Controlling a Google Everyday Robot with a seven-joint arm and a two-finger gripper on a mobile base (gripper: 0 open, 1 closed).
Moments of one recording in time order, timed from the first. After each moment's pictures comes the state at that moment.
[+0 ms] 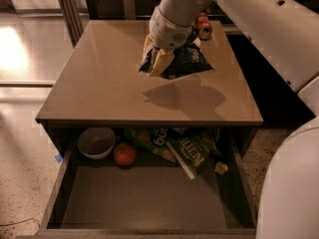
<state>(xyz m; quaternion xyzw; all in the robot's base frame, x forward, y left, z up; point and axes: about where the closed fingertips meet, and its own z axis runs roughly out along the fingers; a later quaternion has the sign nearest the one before) 0.623 0.014 0.898 -0.83 0.52 0.07 0.21</state>
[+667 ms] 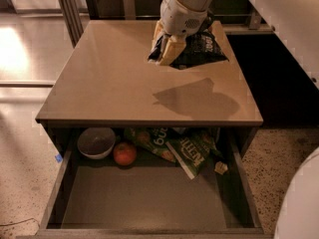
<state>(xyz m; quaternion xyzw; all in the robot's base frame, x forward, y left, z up) 0.615 -0.011 0.936 -0.81 0.54 0.04 0.21</state>
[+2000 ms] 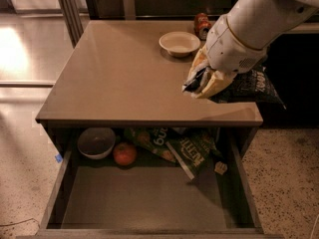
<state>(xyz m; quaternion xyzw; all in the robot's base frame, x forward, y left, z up) 0.502 -0.088 0.929 -0.79 0.57 0.01 0.23</state>
